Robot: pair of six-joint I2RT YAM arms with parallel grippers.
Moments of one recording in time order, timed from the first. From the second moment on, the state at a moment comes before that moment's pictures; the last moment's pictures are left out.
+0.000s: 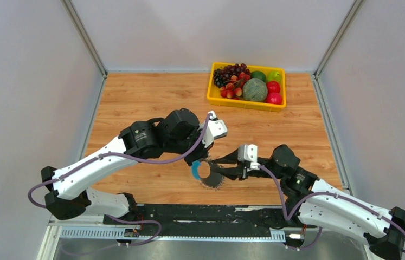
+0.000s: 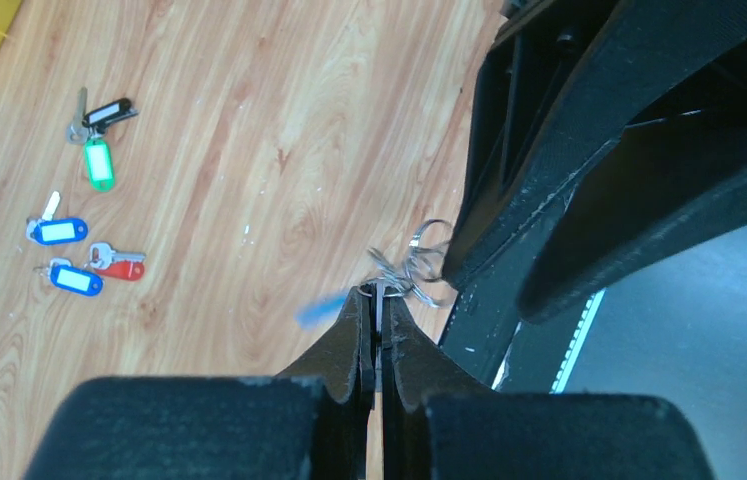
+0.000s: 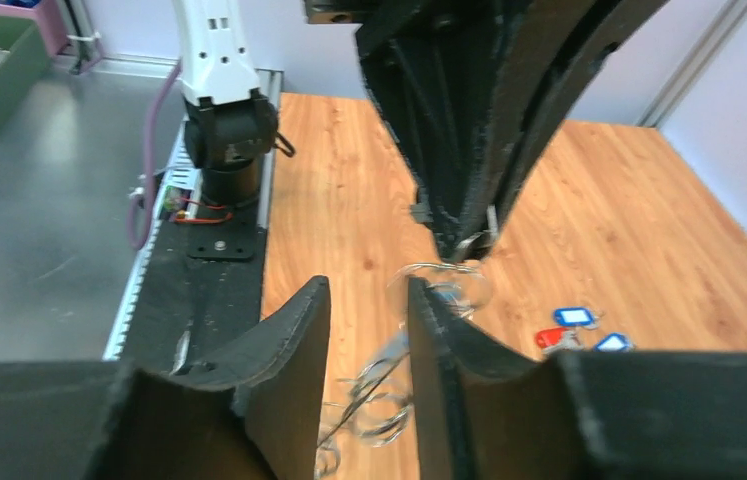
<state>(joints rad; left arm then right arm) -1.11 1.27 1.51 -0.98 0.09 0.04 1.00 0.70 0.55 0.21 -0.47 -0.15</state>
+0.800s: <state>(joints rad) -1.10 0.96 1.04 -0.62 0.17 0.52 1.01 0.73 0.55 0.17 -0.33 -0.10</state>
